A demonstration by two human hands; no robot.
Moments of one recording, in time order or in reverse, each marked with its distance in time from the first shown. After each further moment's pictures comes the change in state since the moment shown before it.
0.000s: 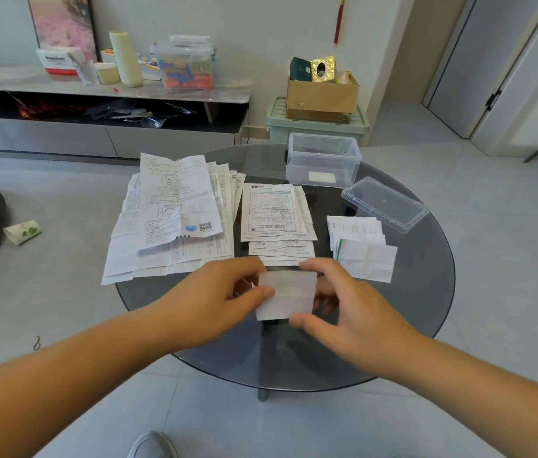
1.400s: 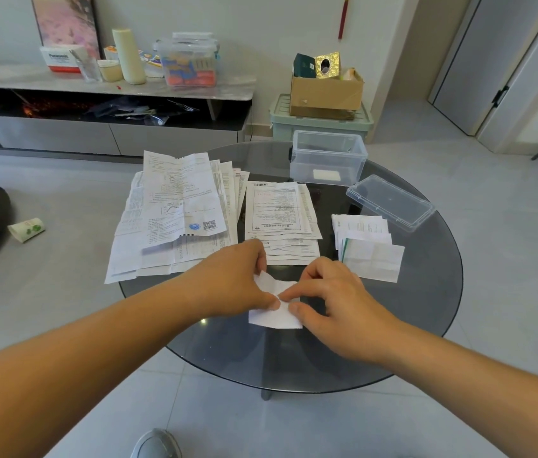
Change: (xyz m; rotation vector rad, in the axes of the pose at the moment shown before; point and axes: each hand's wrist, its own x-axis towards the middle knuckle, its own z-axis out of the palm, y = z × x) left_hand 0.034 0.013 -0.001 0.195 -0.078 -0.257; right_hand 0.025 0.004 0.015 -0.193 -0.024 -0.002
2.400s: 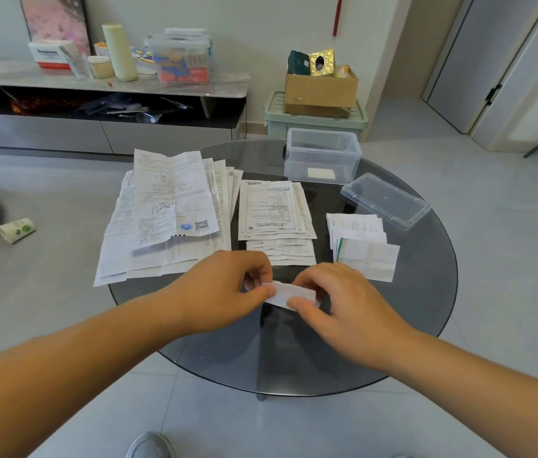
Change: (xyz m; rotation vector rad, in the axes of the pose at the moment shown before) left_hand -0.004 -0.018 0.008 -0.094 0.079 0.291; right_hand -0.008 0.000 -0.009 -0.029 0.098 -0.004
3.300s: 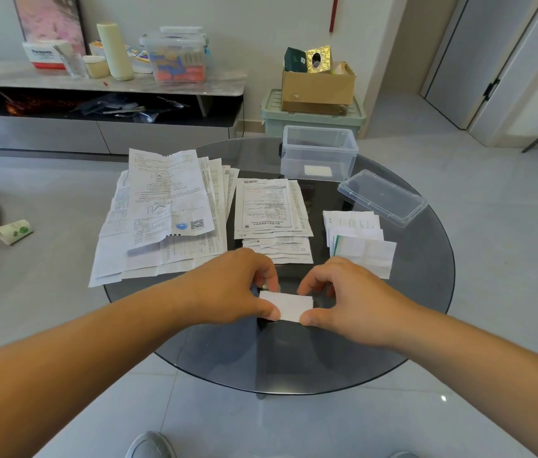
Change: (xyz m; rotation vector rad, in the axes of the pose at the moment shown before) left_hand 0.013 0.015 0.001 0.041 -0.182 -0.113; right_hand 0.009 0.005 -0.021 0.064 -0.230 0.179
